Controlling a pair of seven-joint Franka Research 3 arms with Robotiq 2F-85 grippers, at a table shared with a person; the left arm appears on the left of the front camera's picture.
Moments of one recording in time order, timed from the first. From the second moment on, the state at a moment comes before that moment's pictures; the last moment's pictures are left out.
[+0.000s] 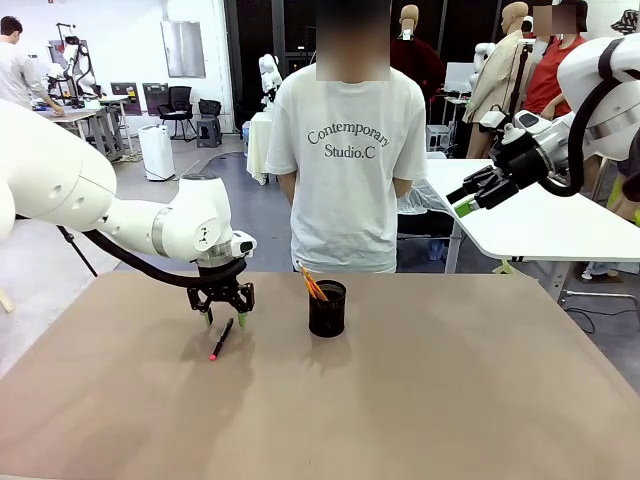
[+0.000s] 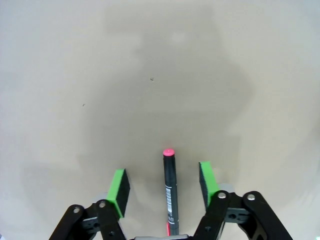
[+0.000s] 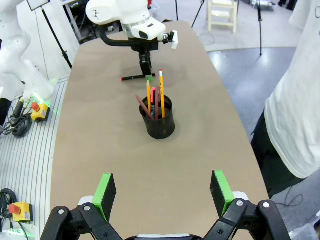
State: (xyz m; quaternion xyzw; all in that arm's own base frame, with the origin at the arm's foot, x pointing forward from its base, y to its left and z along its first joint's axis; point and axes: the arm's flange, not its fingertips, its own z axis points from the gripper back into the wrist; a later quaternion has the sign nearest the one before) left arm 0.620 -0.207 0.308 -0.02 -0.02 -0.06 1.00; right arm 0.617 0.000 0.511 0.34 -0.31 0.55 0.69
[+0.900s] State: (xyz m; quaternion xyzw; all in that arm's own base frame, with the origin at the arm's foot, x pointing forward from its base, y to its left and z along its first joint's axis) left arm 0.622 -0.208 0.310 -0.02 -0.02 -0.06 1.00; right arm 0.617 0.000 0.511 0.34 -0.31 0.55 0.69
